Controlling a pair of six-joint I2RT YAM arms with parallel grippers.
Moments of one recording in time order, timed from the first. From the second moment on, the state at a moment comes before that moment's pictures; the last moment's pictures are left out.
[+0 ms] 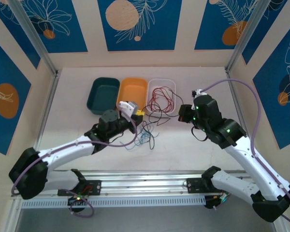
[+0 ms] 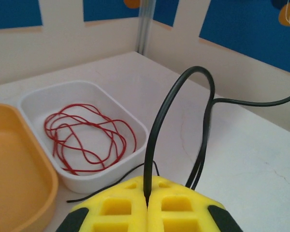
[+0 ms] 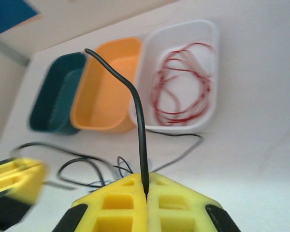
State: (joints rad) left arm -0.79 1.20 0.65 0.36 0.10 -0.15; right arm 0.58 0.91 1.10 -0.82 0.19 0.66
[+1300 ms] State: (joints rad) left arm -0.75 0.93 0.64 0.09 0.11 0.00; right arm 0.44 1.26 0.97 -0.71 -0.21 0.75
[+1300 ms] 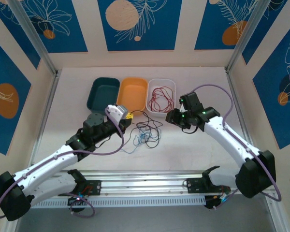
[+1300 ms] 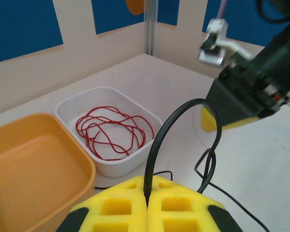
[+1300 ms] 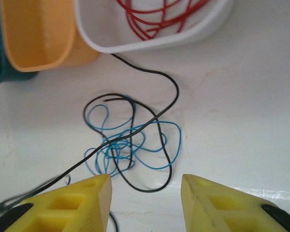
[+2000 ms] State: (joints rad) left arm -0.75 0.93 0.61 0.10 0.14 0.00; right arm 0.45 1.69 0.99 -0.50 -0.26 0.88
